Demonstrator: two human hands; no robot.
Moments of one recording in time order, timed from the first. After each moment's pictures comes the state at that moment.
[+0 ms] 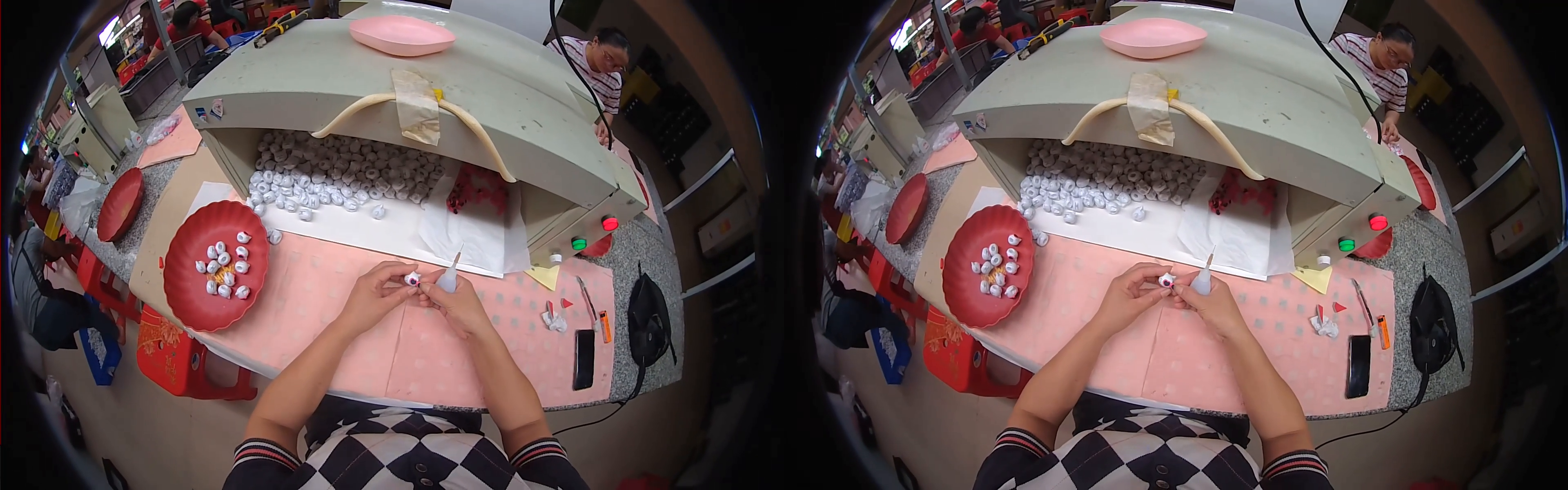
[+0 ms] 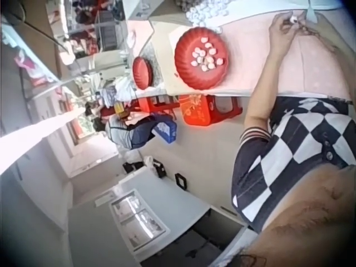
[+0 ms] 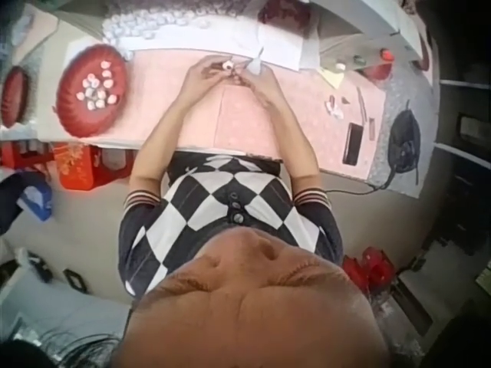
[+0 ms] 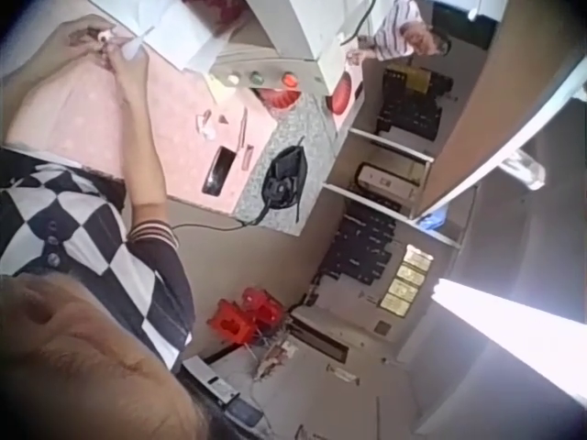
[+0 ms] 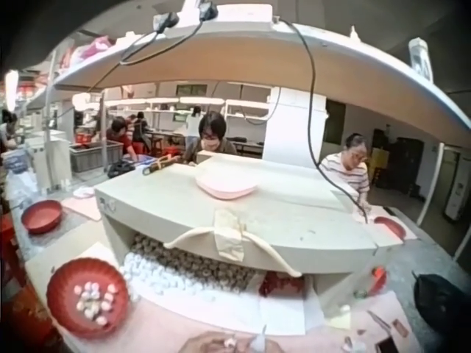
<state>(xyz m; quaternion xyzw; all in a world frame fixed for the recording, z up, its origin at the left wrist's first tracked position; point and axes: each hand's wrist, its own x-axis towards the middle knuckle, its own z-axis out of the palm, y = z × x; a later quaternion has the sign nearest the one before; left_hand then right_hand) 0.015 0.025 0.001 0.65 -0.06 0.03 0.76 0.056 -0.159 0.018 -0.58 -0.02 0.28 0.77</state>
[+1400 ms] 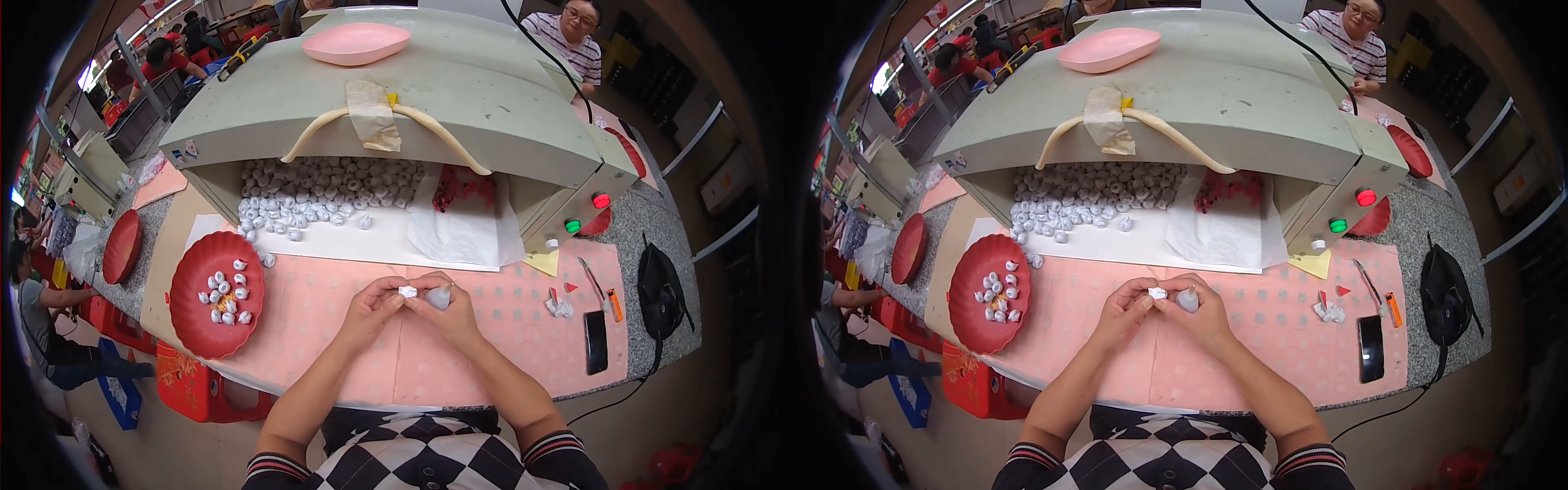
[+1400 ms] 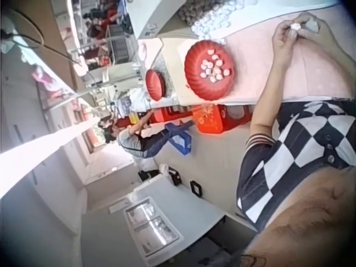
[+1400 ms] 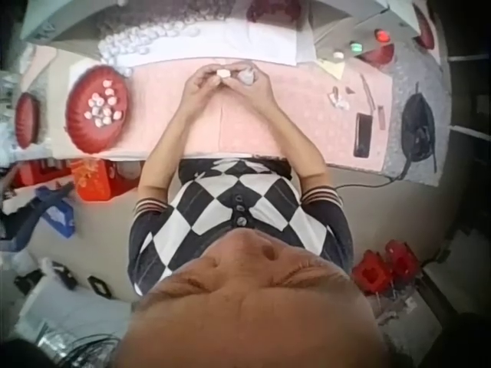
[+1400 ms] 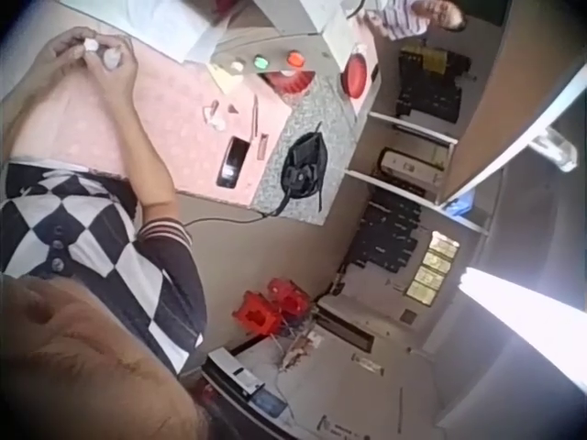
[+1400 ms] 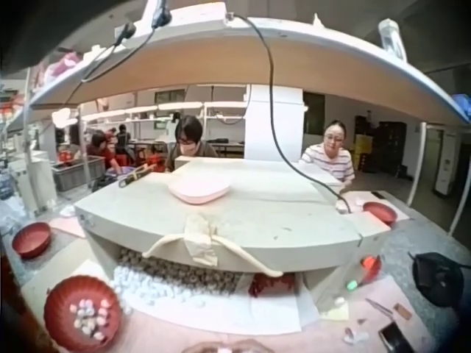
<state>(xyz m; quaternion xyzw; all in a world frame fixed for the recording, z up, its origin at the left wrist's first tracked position) 0.006 0.023 0.004 0.46 -0.09 -0.06 0.88 0.036 -0.147 0.030 -0.69 -0.20 0.06 0.70</state>
